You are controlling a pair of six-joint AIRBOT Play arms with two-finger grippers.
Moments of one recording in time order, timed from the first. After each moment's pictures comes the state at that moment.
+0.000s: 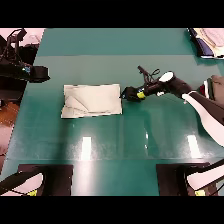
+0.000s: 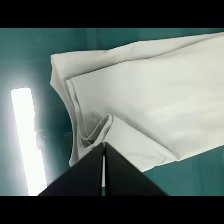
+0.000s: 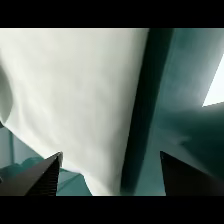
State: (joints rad) left arm 0.02 -1.18 1.36 1.26 -1.20 -1.43; right arm 0.26 -1.72 1.27 -0.59 1.03 1.22
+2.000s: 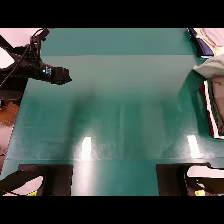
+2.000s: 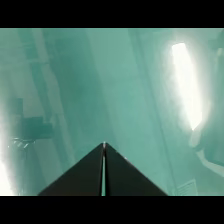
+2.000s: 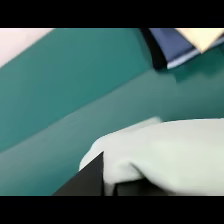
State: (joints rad) left arm -0.17 -1.18 1.35 1.15 -1.16 -1.49; right arm -0.72 -1.47 1.67 -0.78 0.96 1.24
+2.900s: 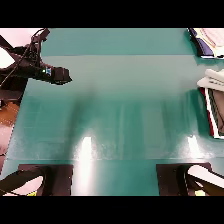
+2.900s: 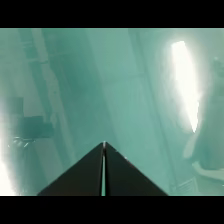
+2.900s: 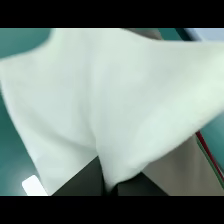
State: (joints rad) left arm -0.17 -1.18 1.35 1.15 -1.16 -1.48; right arm -0.89 -1.19 1.57 -1.34 1.35 1.42
